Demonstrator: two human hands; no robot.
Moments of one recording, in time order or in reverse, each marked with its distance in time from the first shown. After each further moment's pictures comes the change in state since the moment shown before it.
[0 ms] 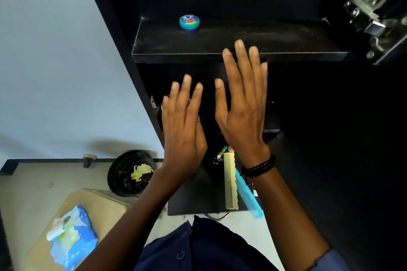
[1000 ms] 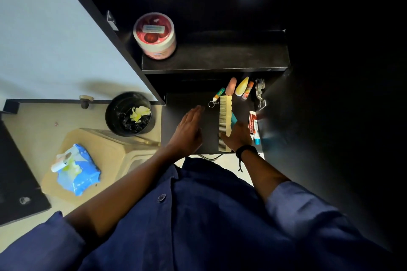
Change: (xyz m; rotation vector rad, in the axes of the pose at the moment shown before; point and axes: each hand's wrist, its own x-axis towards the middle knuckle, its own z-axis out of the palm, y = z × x) left_hand -0.153 -0.051 0.090 -0.083 -0.921 -0.402; right_hand -0.292 0.137 0.078 -0.084 -1.175 0.883
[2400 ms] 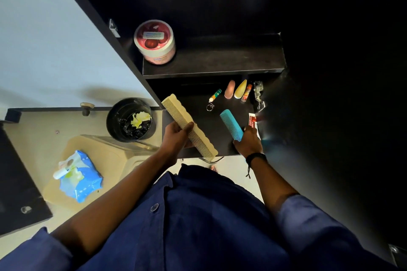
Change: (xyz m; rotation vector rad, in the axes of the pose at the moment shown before) left_hand -0.018 0.010 -0.022 -1.039 0.135 -0.618; right_hand -0.012 0.022 -0.013 0.021 0.064 0.076
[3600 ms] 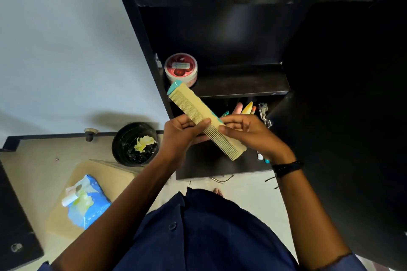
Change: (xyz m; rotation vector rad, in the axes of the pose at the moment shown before) left_hand -0.049 0.078 -0.042 -0.173 -0.186 0.271; right_hand -0.110 -0.139 -0.141 0.752 -0.414 -0.492
